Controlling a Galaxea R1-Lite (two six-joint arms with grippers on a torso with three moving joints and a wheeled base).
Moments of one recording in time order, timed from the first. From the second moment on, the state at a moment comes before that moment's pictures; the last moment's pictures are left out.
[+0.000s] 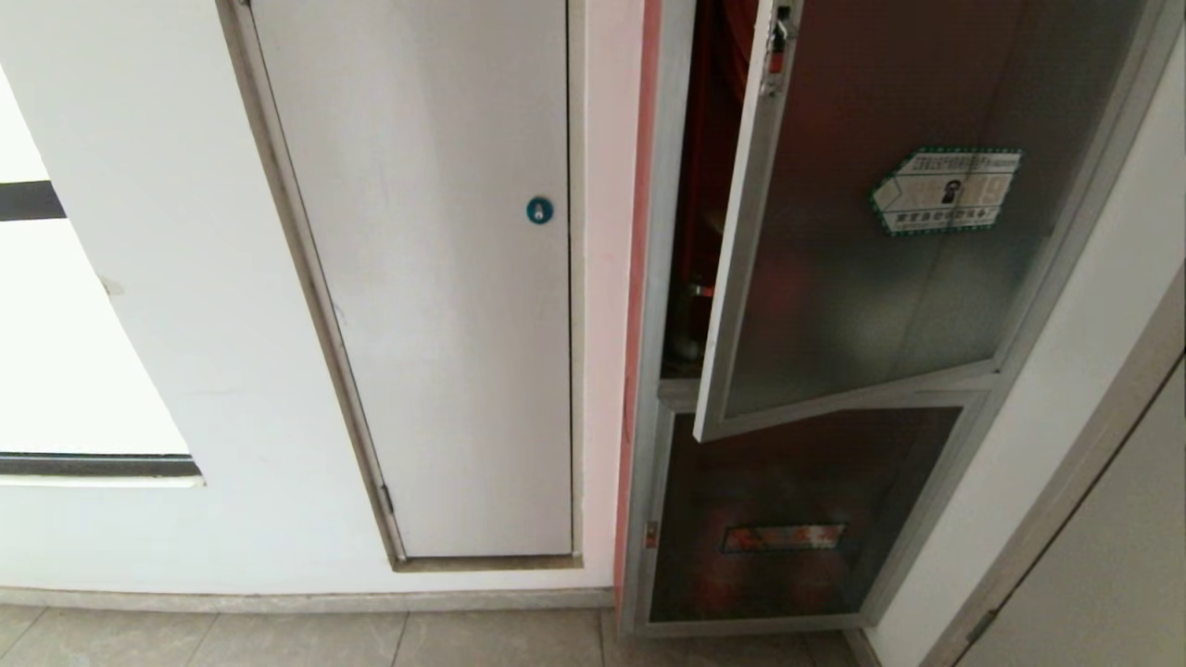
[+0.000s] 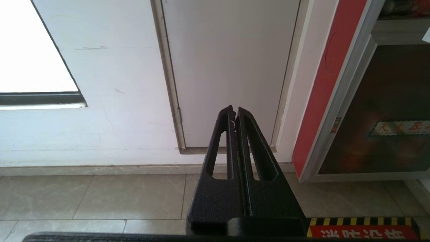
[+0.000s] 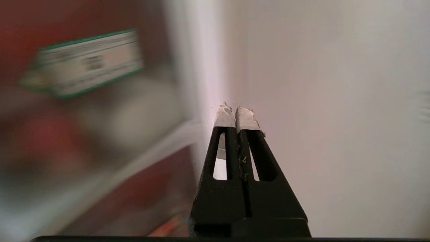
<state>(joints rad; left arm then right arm) -0.01 0.00 0.00 0.00 0.00 0.00 0.12 0.72 -0.78 -0.16 -0.82 -0.04</state>
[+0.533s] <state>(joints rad) -0.01 0.00 0.00 0.00 0.00 0.00 0.00 0.33 -0.56 0.00 -0.79 -0.13</state>
